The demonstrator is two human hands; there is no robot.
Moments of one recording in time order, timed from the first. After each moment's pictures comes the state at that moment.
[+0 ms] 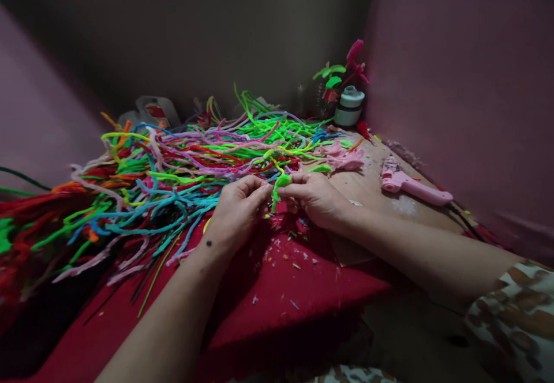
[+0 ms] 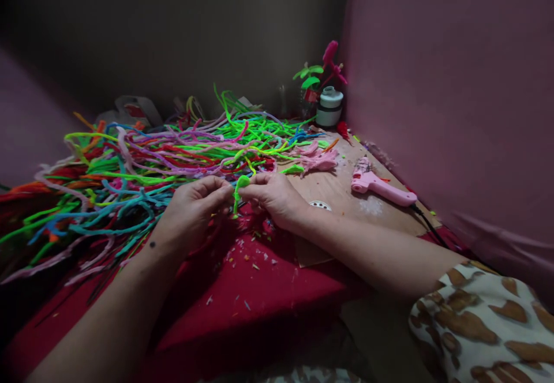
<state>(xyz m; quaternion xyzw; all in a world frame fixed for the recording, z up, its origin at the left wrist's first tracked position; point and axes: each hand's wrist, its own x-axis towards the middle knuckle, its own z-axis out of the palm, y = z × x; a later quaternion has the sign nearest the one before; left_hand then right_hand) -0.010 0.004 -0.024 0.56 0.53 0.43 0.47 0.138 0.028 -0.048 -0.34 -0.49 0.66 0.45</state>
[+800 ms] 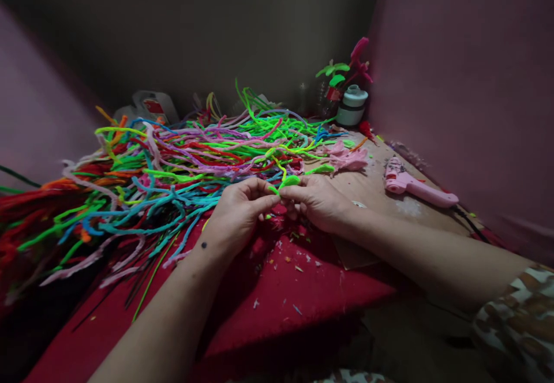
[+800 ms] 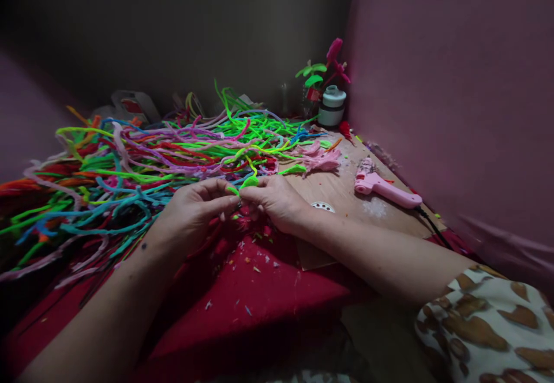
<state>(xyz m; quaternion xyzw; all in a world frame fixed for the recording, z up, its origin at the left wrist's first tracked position) -0.014 0.005 -0.026 0.58 0.50 0.41 0.49 0.138 0.028 -0.052 -0.35 -0.52 0.65 0.43</state>
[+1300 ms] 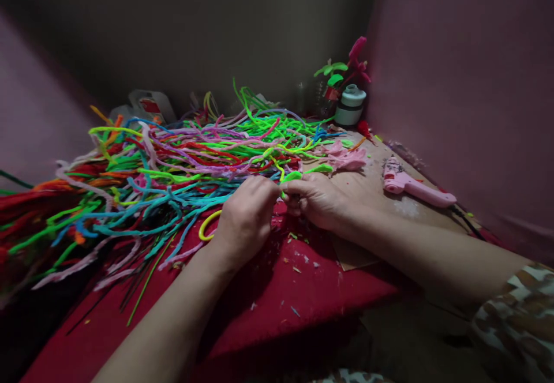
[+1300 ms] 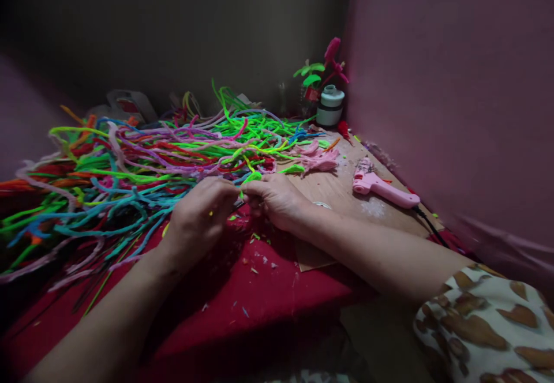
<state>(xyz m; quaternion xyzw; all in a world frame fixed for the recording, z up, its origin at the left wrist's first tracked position) -0.014 0.003 -0.032 0.82 0.43 0.37 0.11 0.137 0.032 -0.053 -0.32 -0.44 0.71 0.45</state>
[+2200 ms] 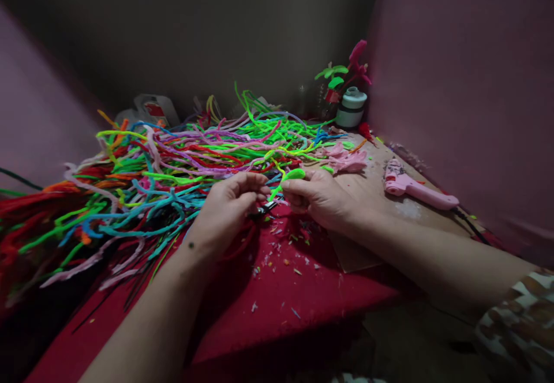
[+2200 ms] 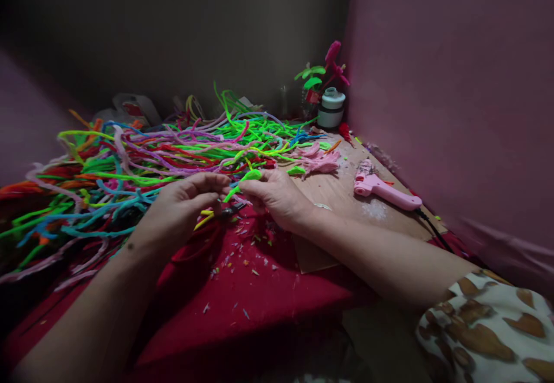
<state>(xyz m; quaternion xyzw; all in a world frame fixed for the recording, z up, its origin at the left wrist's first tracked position) -0.024 0.011 -0.026 0.64 0.51 0.42 0.39 0.142 0.023 -0.033 -0.32 -0.52 0.65 0.46</state>
